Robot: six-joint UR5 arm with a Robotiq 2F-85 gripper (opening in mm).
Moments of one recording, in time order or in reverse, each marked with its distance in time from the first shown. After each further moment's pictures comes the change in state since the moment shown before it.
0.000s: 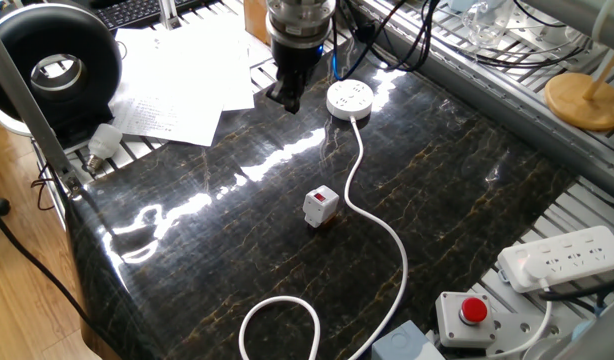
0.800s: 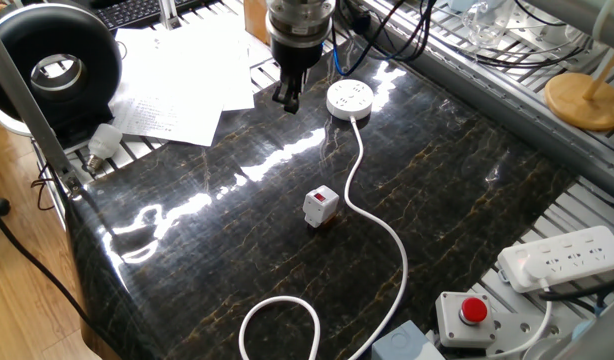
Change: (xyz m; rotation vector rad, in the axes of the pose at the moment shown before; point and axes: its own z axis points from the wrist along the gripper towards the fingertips) arm 0.001 0.007 -0.001 -0.026 0.002 -0.219
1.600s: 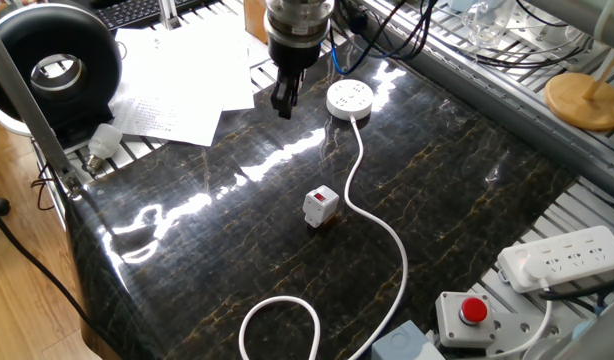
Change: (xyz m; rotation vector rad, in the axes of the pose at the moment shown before) arm 0.002 -0.004 -0.002 0.007 0.003 -0.131
